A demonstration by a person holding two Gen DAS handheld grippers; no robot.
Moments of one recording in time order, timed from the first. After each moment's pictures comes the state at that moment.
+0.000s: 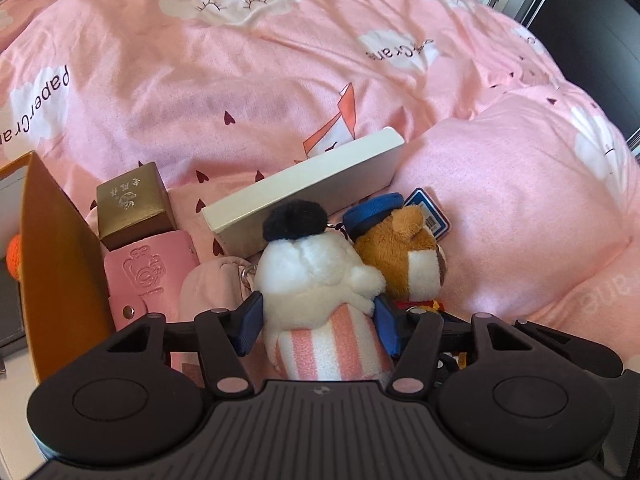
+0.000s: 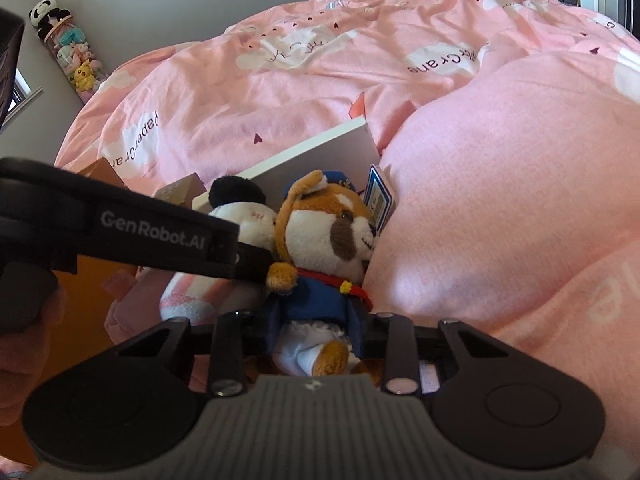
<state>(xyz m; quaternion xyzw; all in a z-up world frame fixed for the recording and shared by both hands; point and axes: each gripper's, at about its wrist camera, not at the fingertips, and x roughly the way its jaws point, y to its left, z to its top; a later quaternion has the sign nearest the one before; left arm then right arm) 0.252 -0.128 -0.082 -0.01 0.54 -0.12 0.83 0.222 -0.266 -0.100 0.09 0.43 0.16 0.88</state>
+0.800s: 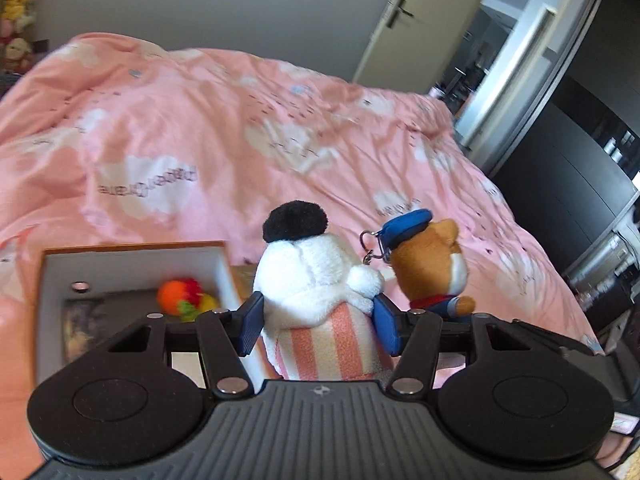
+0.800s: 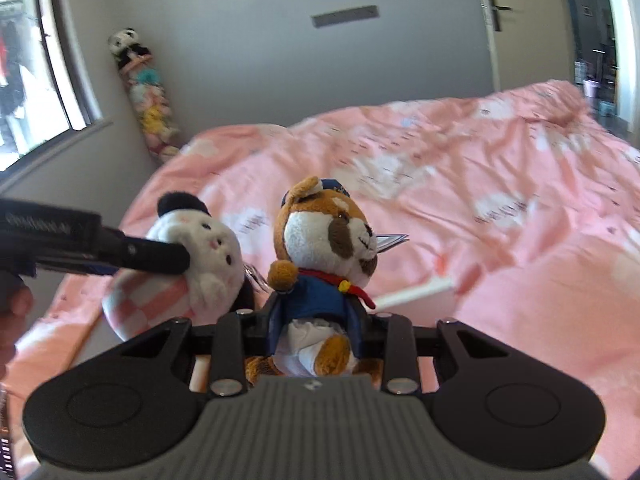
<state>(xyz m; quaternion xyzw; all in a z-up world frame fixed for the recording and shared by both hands) 0.164 0.024 0.058 -0.13 0.39 -0.11 0.90 0.170 -0.216 0.042 0.07 0.30 0.26 0.92</state>
